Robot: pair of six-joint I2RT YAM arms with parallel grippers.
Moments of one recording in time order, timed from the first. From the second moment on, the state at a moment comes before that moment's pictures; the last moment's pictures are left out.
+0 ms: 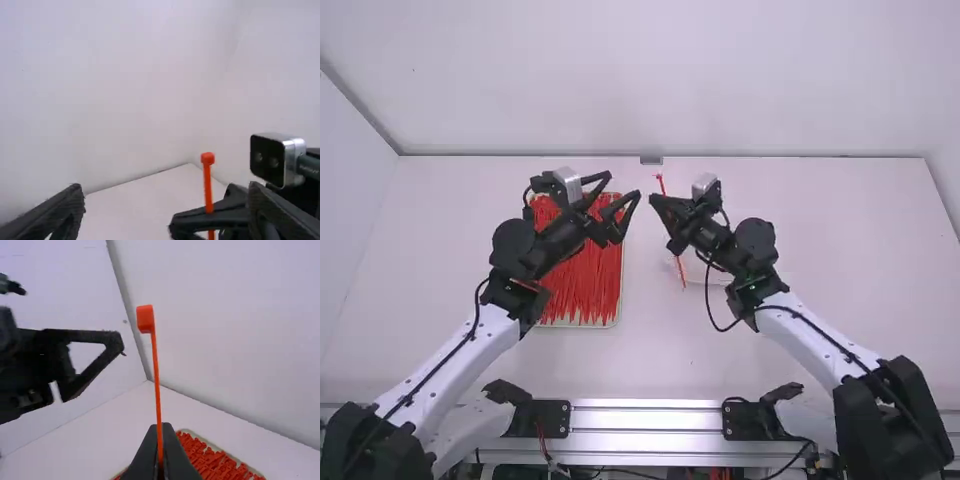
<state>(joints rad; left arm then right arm) -0.33 1.09 0.67 0.64 0.42 -0.39 0.42 1.30 0.63 0.82 -0.55 0.29</state>
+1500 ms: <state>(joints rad) -0.27 1.52 1.32 0.58 1.44 -0.41 0.34 1.31 0.63 1.30 -0.83 0.57</state>
